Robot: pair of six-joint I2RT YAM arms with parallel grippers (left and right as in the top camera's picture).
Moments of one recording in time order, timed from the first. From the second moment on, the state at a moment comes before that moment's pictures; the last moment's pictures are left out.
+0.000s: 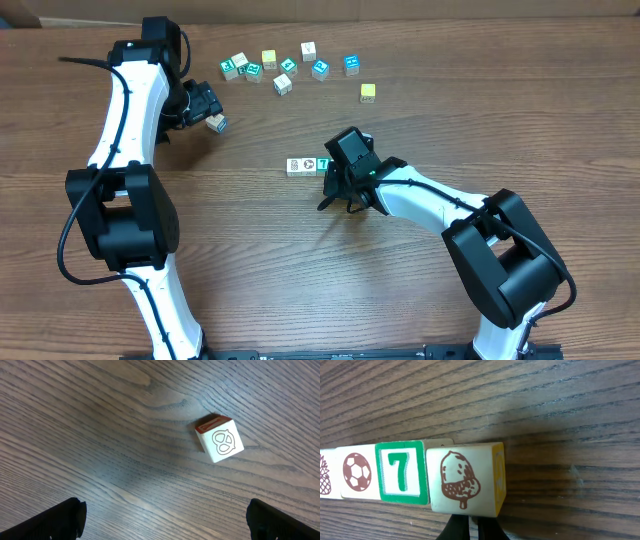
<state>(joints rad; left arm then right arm) 0.05 2.18 1.94 -1.20 -0.06 -0.49 0.61 1.94 1.12 -0.30 0.01 0.75</state>
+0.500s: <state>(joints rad) 0.05 2.18 1.94 -1.20 -0.06 -0.49 0.61 1.94 1.12 -0.29 0.01 0.75</state>
